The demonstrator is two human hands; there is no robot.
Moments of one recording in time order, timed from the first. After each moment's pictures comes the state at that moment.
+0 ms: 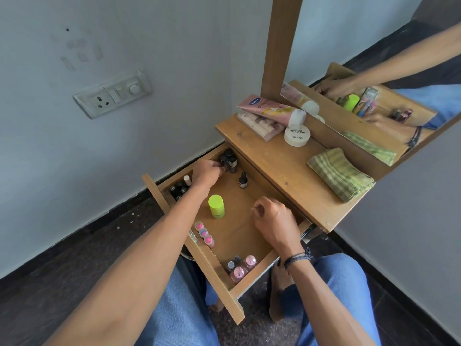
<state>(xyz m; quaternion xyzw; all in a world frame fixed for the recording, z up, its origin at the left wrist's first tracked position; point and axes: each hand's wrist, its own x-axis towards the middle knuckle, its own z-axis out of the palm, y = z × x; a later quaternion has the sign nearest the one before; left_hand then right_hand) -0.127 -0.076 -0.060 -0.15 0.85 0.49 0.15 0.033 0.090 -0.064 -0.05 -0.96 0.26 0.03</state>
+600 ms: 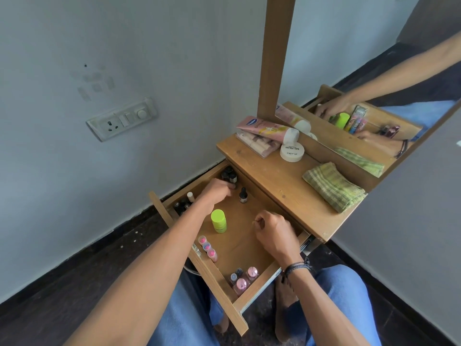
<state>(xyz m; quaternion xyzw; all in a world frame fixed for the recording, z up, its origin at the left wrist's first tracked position) -0.117 -0.068 -0.044 -0.08 0.83 0.47 0.27 0.036 0.089 -0.054 -0.06 -0.96 0.27 0.00</state>
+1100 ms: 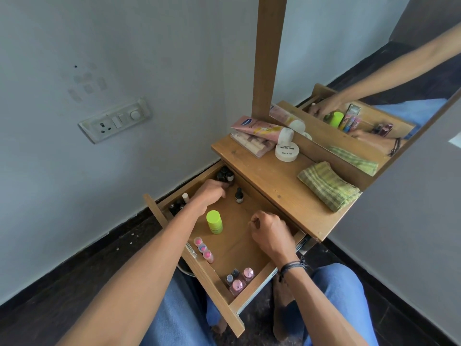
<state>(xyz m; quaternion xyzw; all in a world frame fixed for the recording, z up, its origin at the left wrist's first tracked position) -0.124 -0.073 -0.051 -0.04 0.85 0.44 0.28 0.031 0.090 -0.059 -0.07 -0.96 0.27 -0.01</state>
